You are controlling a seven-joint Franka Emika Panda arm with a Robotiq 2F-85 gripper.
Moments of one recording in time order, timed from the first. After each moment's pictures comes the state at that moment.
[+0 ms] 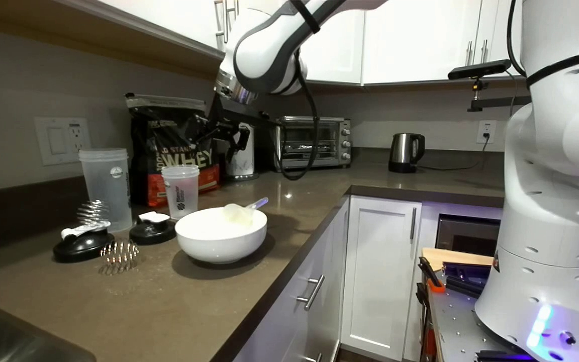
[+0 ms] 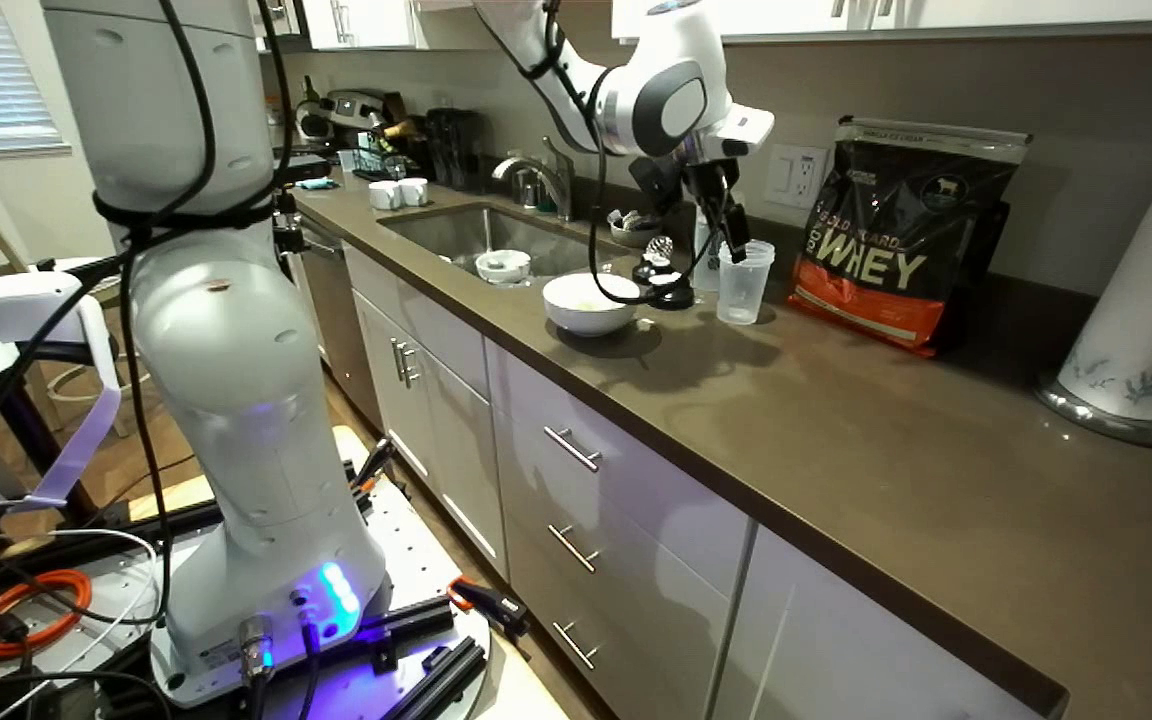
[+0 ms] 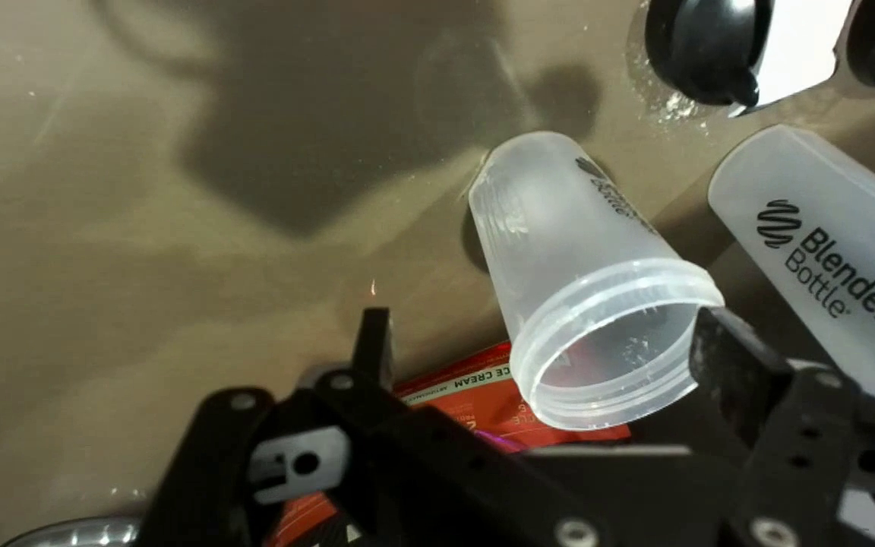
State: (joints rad) arm -0.01 0.13 -0.01 -2.13 -0.06 2.74 0.59
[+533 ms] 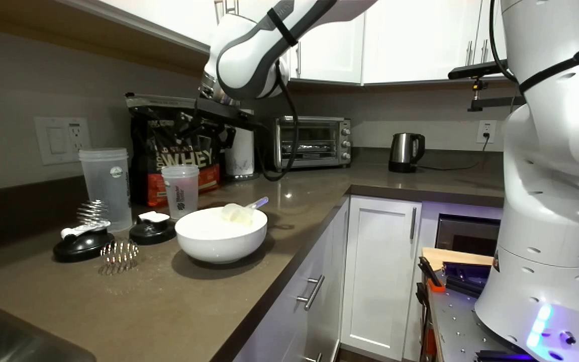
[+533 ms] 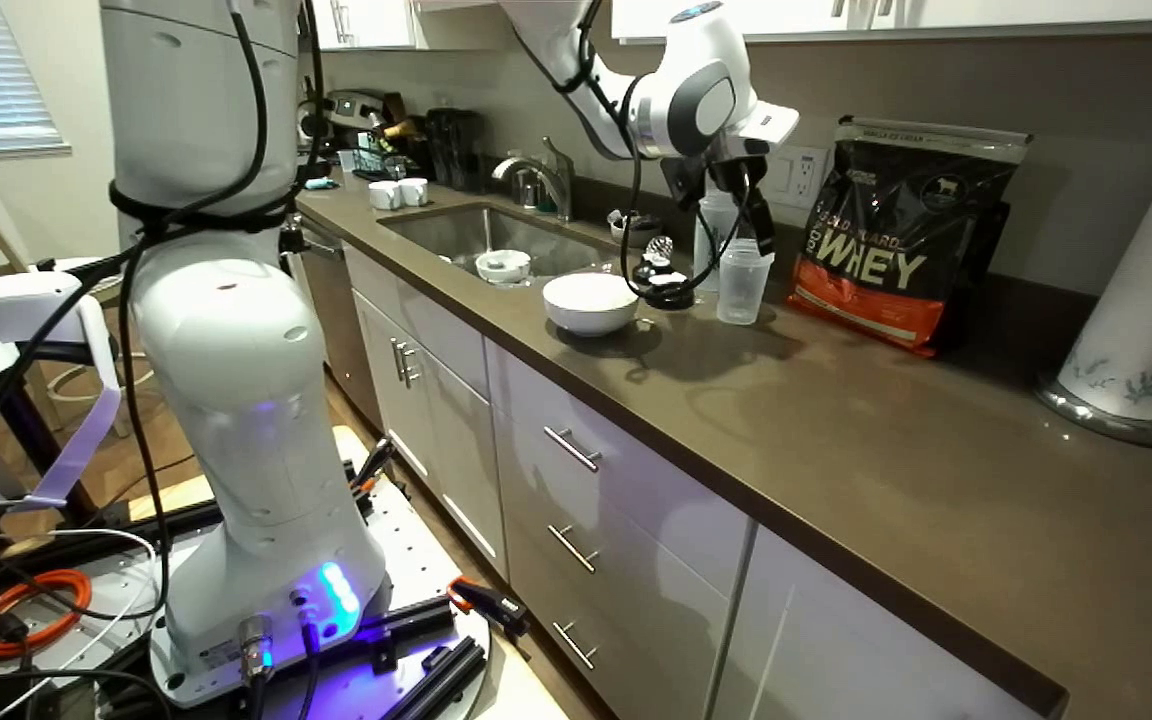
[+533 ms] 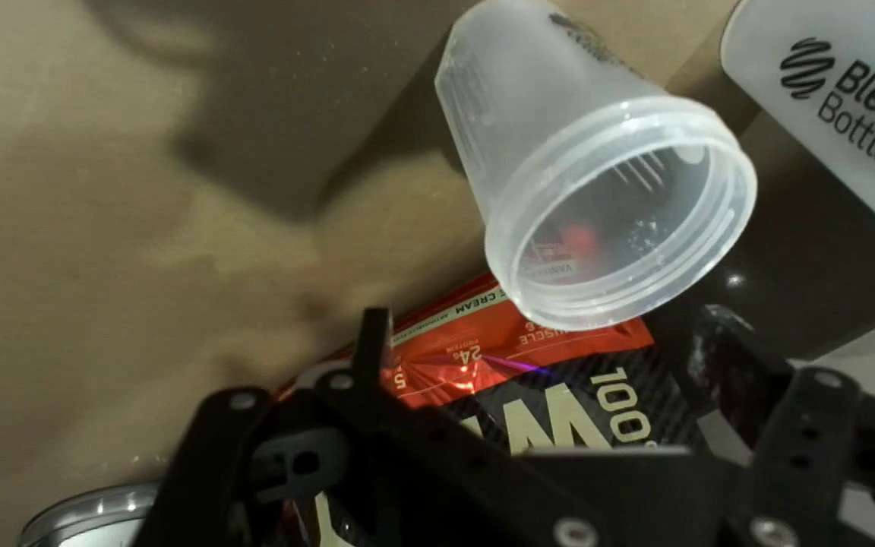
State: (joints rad) arm 0.03 0.26 -0.08 -1.96 -0.13 2.75 0.77
